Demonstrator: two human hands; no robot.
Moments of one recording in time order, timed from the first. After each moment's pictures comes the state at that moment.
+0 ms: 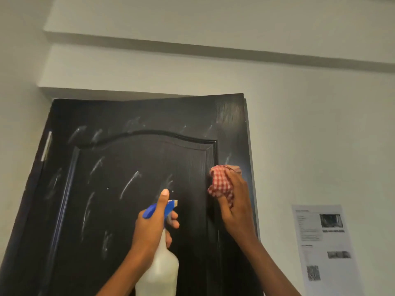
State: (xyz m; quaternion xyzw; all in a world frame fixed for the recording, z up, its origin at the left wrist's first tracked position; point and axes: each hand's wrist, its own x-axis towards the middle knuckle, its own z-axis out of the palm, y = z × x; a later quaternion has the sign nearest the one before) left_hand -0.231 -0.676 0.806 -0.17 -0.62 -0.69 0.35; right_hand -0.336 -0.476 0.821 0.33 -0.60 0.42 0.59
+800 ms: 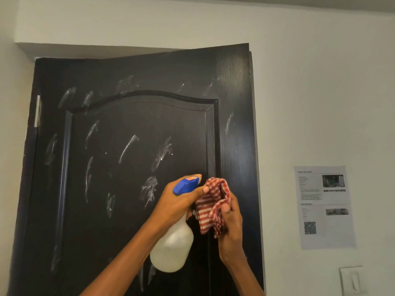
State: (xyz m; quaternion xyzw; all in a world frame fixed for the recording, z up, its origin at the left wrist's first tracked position) left_hand -0.249 -0.644 0.777 -0.24 -0.73 -0.59 0.26; right_hand -0.316 -0.514 0.694 0.33 -0.45 0.78 0.29
